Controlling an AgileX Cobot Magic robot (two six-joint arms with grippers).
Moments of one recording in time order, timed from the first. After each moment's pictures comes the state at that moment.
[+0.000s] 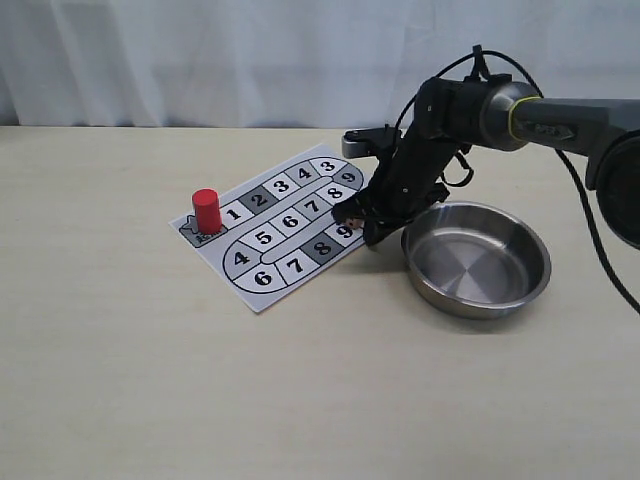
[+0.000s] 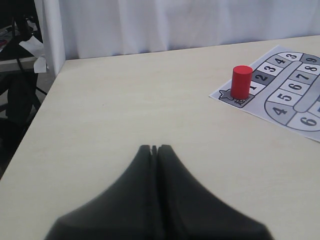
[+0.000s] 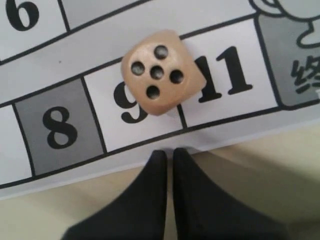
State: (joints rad) left arm -0.03 0.00 0.00 -0.03 0.37 0.13; right arm 0.29 2.38 -1.87 0.23 0.92 -0.22
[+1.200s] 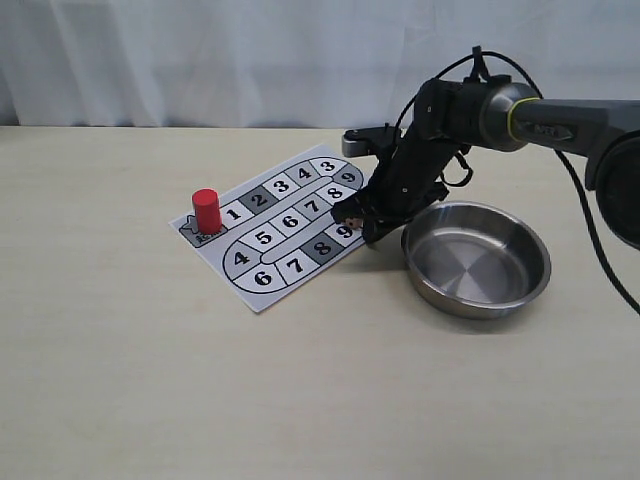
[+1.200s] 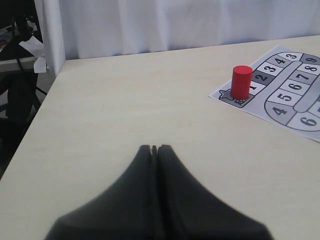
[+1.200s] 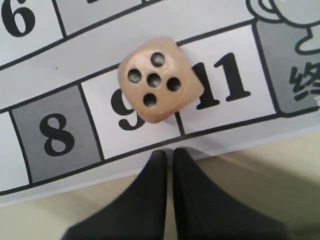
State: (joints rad) left arm -0.03 0.00 0.00 -0.03 0.37 0.13; right arm 0.29 2.38 -1.87 0.23 0.90 -0.22
